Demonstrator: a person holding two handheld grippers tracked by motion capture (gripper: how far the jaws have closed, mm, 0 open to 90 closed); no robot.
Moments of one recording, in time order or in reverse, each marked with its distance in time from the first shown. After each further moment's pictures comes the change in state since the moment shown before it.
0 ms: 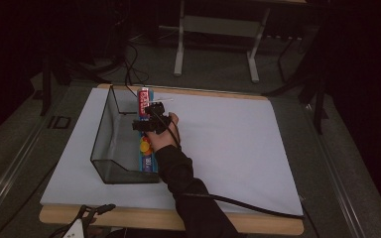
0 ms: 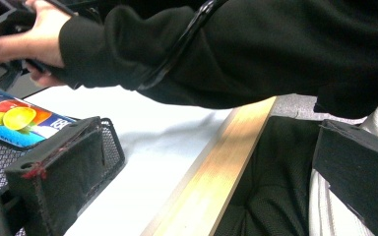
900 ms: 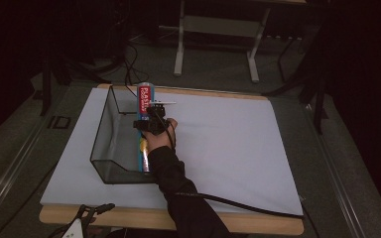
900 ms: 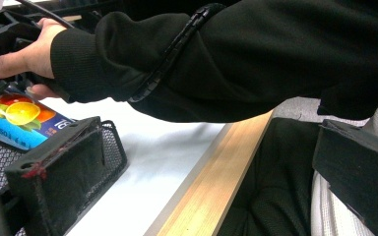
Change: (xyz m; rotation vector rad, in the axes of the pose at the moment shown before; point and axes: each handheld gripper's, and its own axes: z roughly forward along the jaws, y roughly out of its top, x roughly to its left) left arm 0.001 0.000 -0.001 -0.009 0.009 0.000; right arm 0.000 -0.007 0.014 0.056 0.034 0.262
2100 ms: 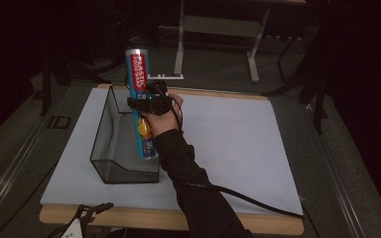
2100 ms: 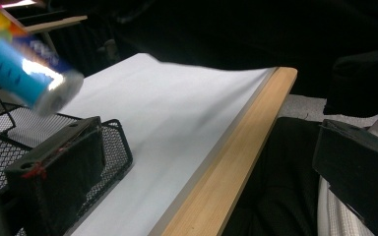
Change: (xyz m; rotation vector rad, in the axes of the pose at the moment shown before) left arm 0.000 0.001 -0.002 0.001 0.020 0.008; right arm 0.033 0.051 -0.082 -0.154 0.172 -0.188
